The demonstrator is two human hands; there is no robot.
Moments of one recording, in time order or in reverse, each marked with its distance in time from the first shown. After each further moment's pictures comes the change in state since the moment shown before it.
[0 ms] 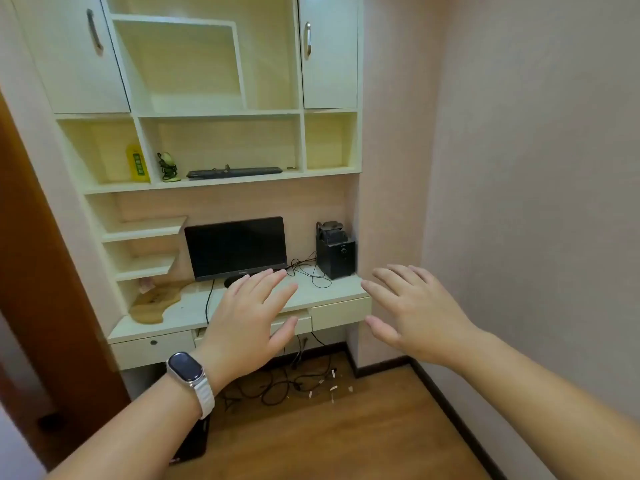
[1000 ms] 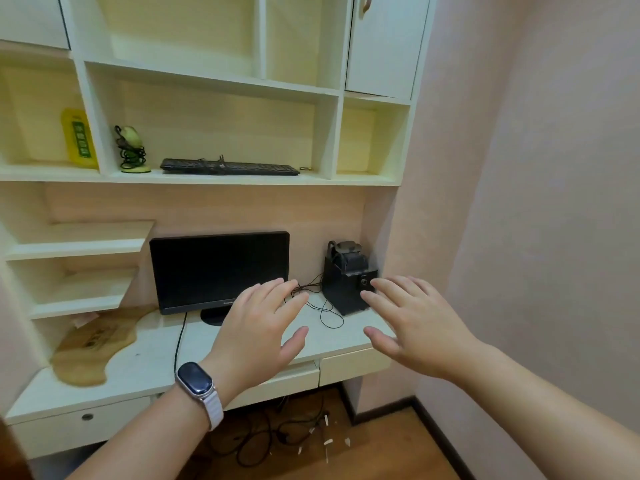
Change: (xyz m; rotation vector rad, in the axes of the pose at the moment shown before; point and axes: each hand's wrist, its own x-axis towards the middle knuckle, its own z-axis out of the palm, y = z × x) left_hand 0.172 -0.257 0.213 -0.143 0.086 0.059; right_hand 0.313 0.000 0.183 -0.095 -0.025 -0.001
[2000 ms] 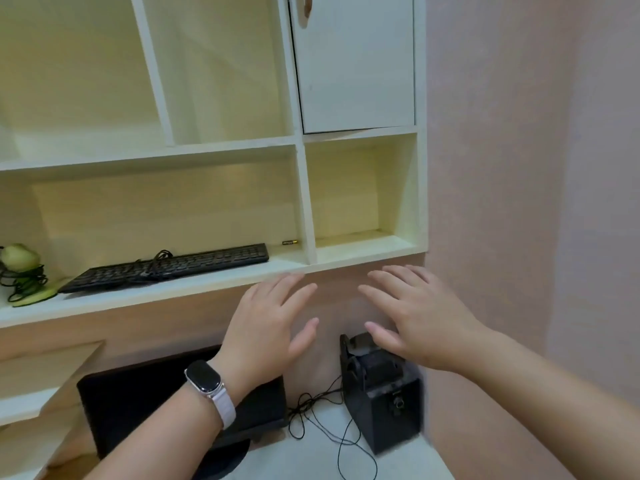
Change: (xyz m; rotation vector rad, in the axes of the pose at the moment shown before) left_hand 0.353 -0.081 0.167 0.147 0.143 0.053; right_hand 0.269 0.270 0.163 0.069 0.321 -0.089
